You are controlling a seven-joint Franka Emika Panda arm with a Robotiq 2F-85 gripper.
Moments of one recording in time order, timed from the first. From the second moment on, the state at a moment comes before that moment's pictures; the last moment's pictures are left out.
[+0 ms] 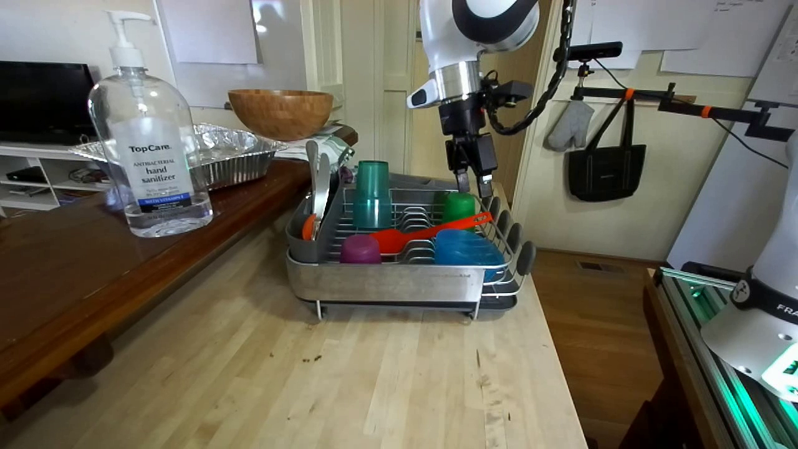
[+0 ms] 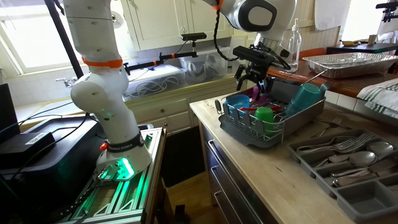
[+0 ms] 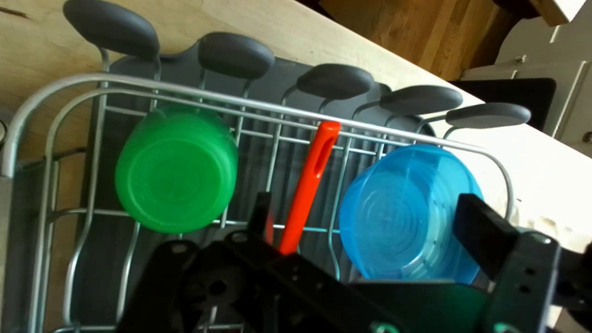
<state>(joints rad) 0.04 0.13 0.00 -2.01 0.10 1.85 -0.67</state>
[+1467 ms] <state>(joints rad) 0.00 0.25 0.02 -1.97 0.12 1.84 -0.44</state>
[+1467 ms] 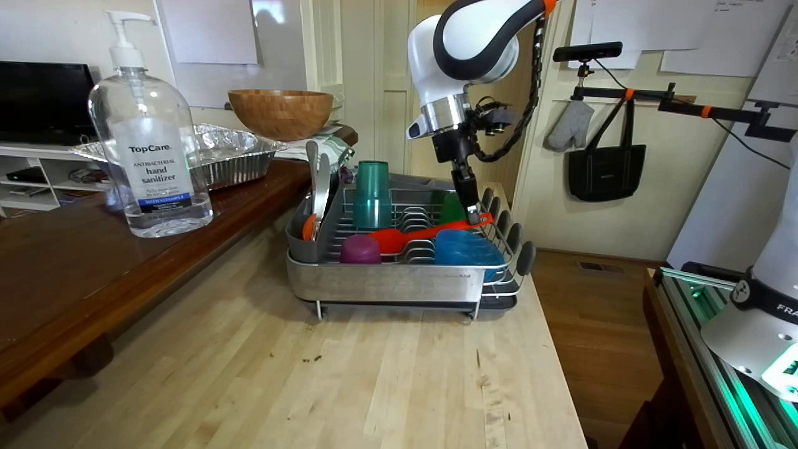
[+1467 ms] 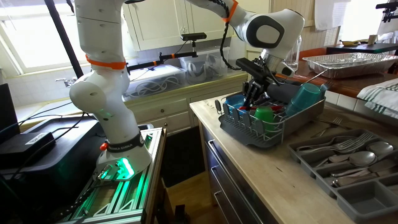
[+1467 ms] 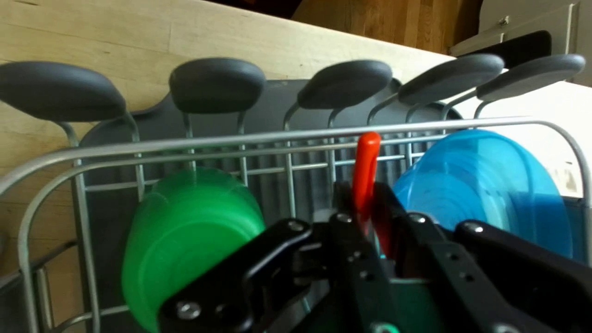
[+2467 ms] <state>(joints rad) 0.01 0.04 0.05 -2.04 0.09 1.84 -0.61</state>
